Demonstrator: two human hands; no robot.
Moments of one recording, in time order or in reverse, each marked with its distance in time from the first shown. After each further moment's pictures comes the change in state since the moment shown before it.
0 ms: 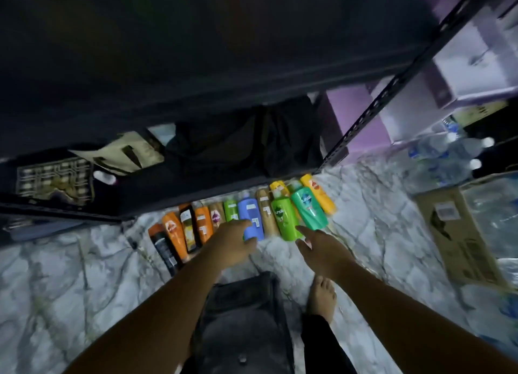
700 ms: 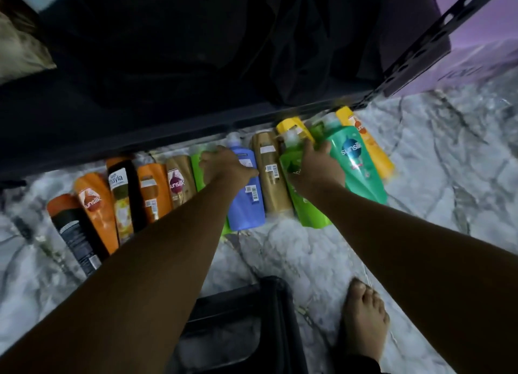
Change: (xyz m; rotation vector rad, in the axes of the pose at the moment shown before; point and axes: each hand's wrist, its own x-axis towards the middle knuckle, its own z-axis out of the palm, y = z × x) left_hand 0.345 -0.126 0.163 -0.061 0.259 -0.422; right_hand 0.318 0.047 0.162 -0.143 0.260 0.159
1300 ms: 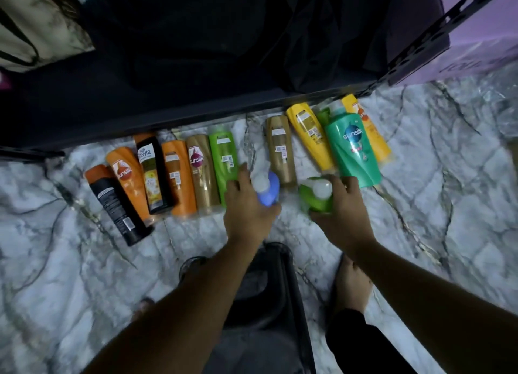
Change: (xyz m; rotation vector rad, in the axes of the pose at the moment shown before) left_hand -0.175 -0.037 0.011 -0.427 0.132 0.157; right_hand -0.131 0.064 0.012 0.368 0.187 -0.226
